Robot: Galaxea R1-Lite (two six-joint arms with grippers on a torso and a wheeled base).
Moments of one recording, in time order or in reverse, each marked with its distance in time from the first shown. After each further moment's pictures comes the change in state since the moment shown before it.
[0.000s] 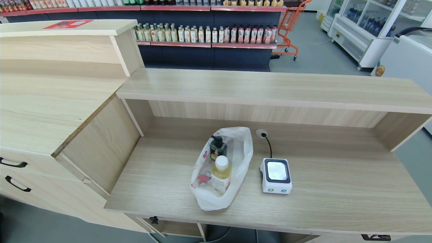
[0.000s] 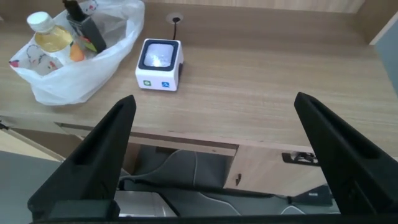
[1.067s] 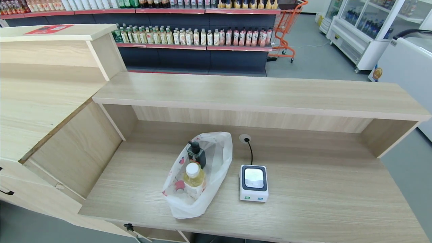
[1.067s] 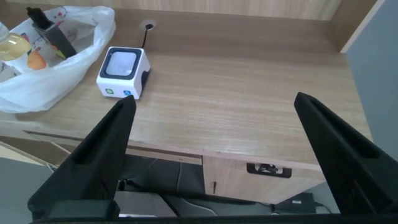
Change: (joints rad) left arm 0.001 0.000 0.000 0.000 0.000 0.000; right arm 0.000 0.001 0.000 0.000 0.000 0.000
